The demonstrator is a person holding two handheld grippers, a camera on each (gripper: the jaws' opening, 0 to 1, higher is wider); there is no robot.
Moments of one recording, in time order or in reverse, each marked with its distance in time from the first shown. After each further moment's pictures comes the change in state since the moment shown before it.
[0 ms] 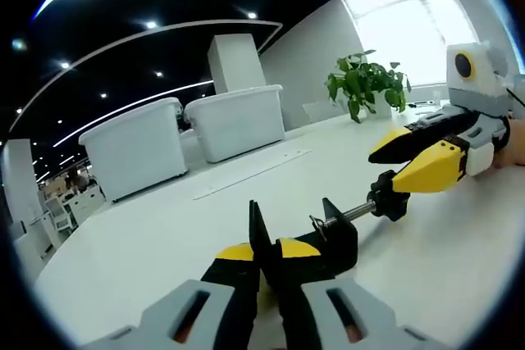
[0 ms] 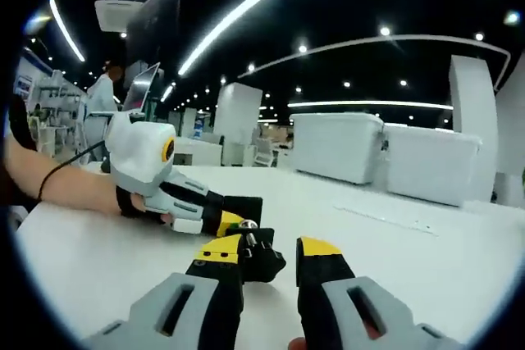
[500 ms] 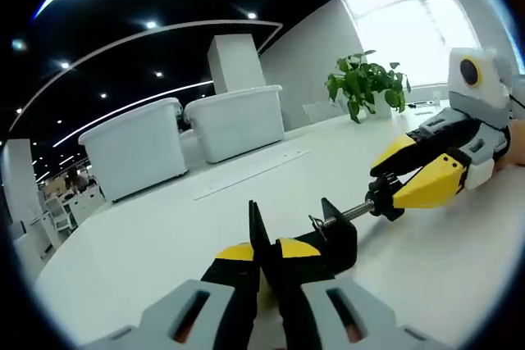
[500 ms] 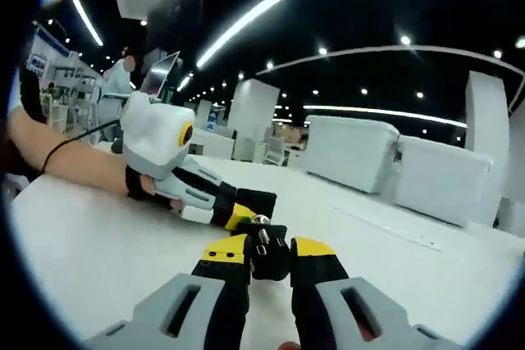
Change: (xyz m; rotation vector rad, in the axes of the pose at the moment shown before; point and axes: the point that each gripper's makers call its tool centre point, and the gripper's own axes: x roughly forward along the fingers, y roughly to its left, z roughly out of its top) left arm 0.002 0.001 0.001 0.000 -0.002 -0.003; right arm 0.001 0.013 -0.002 -0.206 -0.009 0.042
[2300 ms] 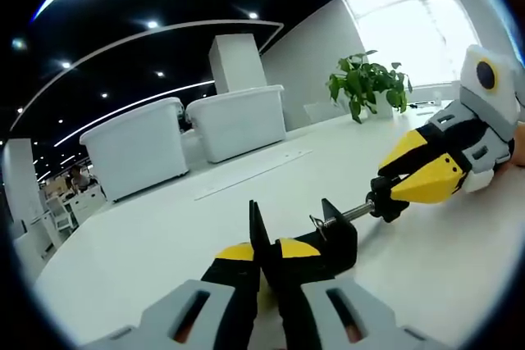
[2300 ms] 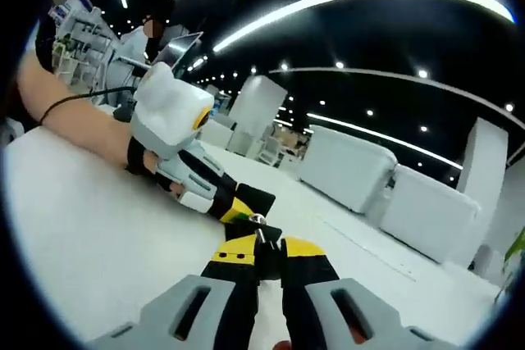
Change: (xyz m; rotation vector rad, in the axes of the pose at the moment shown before) left arm 0.002 0.003 0.001 -0.001 -0.001 0.004; right arm -0.003 0.012 0.008 -0.167 0.005 -0.042
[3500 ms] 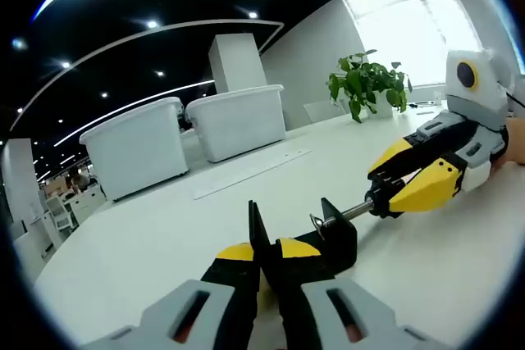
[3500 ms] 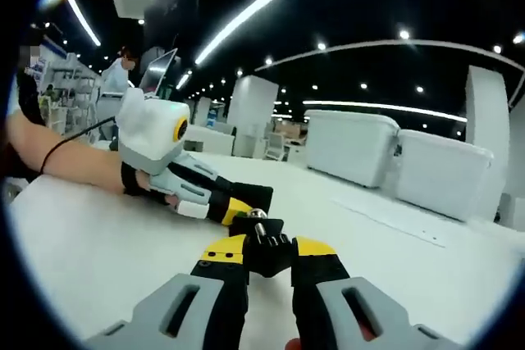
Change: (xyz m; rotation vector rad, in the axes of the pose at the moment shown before) left arm -0.004 -0.001 -0.001 -0.002 0.003 0.002; right arm 0.002 -0.002 -0.012 0.163 0.019 0.027
